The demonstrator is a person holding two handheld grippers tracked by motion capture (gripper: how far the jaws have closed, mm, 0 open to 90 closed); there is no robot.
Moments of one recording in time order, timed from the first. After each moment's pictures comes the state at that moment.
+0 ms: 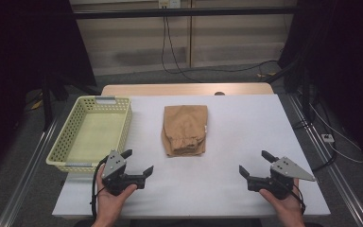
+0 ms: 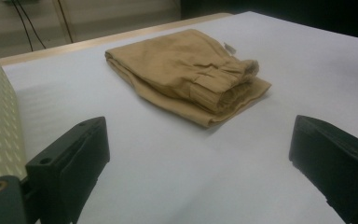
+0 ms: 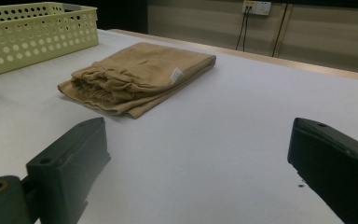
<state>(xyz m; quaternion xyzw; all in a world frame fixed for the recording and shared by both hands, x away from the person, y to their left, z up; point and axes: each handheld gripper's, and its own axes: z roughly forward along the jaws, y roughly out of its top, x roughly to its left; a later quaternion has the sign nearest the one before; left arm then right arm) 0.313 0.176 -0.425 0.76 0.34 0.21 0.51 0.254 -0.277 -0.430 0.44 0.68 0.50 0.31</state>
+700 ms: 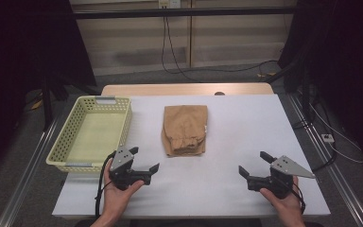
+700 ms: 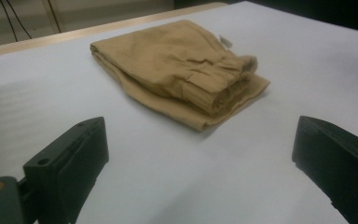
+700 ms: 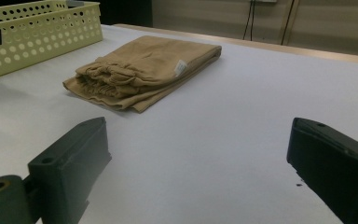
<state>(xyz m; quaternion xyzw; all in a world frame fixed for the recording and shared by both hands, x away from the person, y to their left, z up) 0.330 0.161 -0.427 0.77 0.34 0.18 0.51 0.258 -0.279 -0.432 0.45 0.68 0.50 0.28</state>
